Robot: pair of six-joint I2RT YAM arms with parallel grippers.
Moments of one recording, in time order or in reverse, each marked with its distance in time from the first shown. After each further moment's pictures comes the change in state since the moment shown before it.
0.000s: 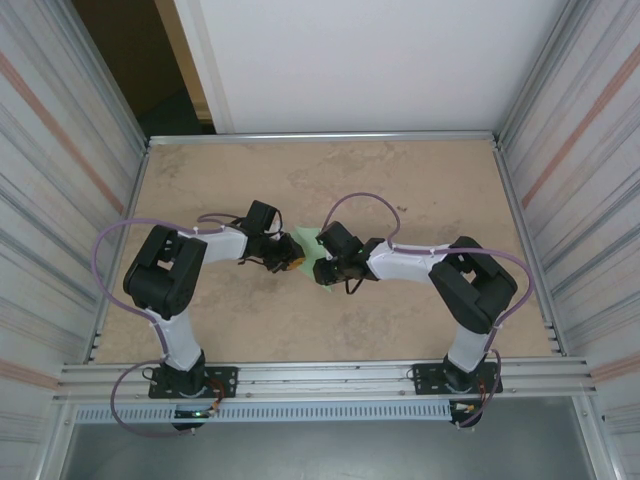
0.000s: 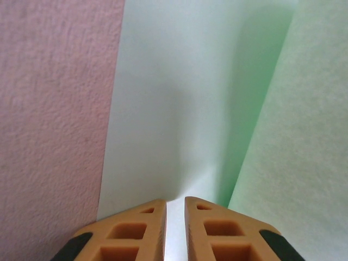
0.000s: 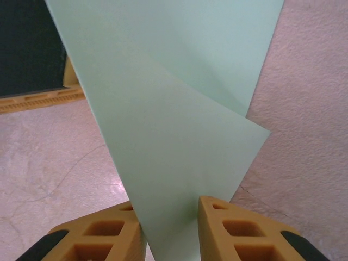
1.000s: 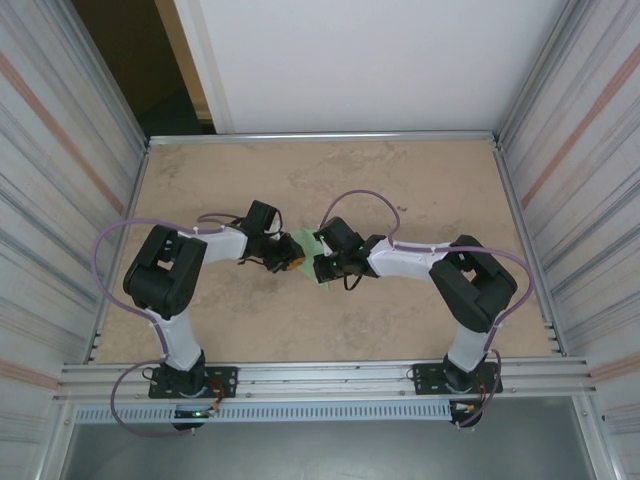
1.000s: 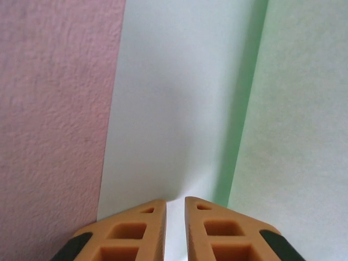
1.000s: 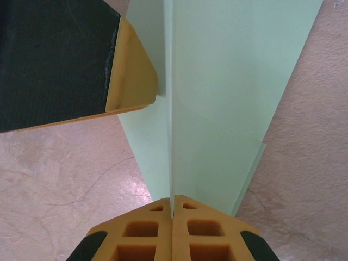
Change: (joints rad) left arm 0.000 0.000 0.000 0.000 0.000 0.000; right arm -0.028 0.008 0.014 0.034 -0.084 -0.016
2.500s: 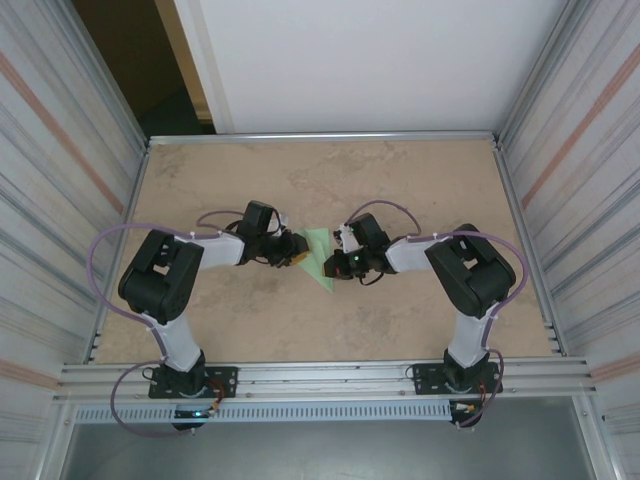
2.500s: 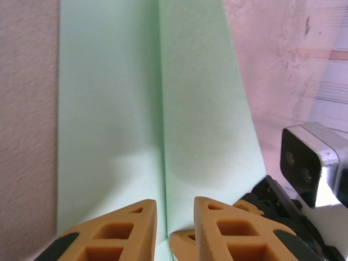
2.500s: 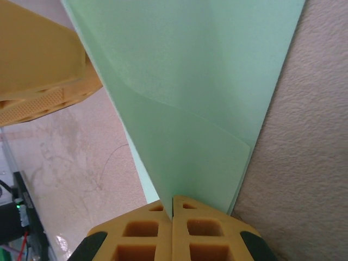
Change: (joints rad) left arm -0.002 -0.042 -0.071 0.220 0.060 0.000; right arm -0.208 0.068 -0.155 0.280 -0.458 0.117
